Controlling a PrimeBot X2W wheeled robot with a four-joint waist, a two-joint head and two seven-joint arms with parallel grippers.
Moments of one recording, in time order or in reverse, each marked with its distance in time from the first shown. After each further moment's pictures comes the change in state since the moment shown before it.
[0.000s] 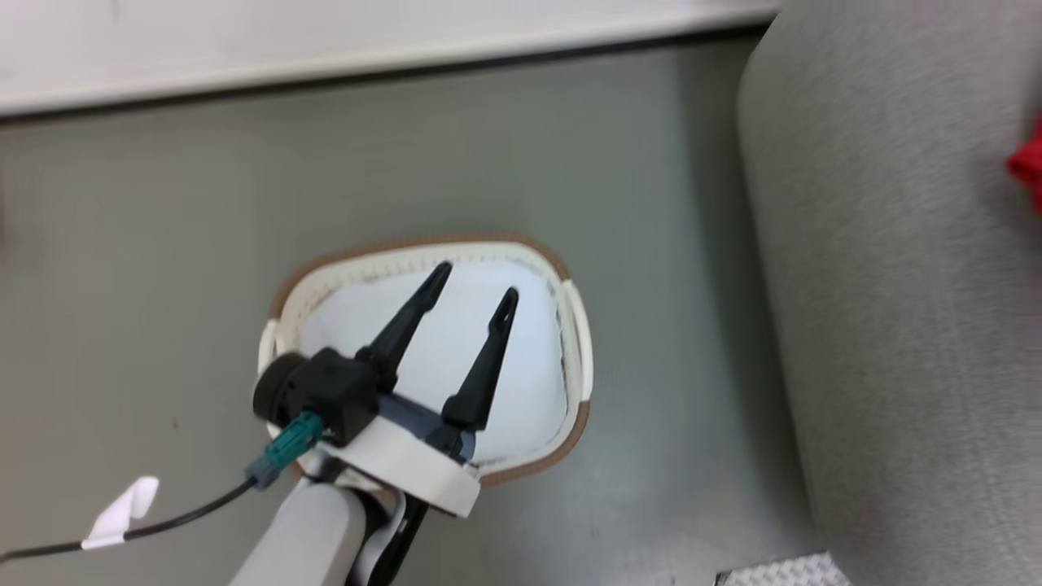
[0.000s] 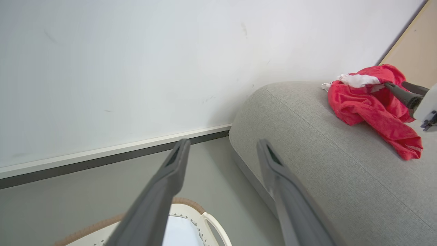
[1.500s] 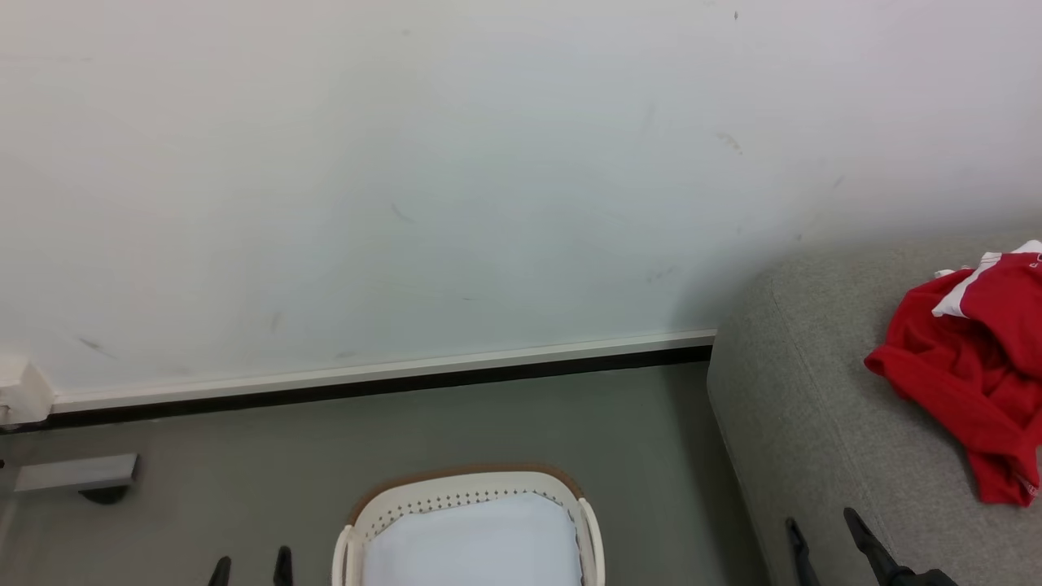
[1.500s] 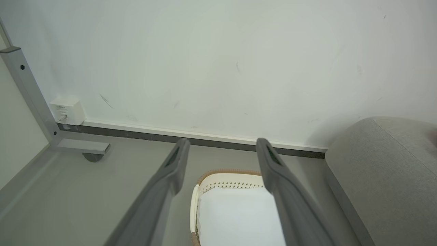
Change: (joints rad) left arm 0.515 -0.105 0.494 0.238 0.076 -0.017 -0.107; right arm 0.862 0.126 0.772 -0.329 0.491 0.000 -0.008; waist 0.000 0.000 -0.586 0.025
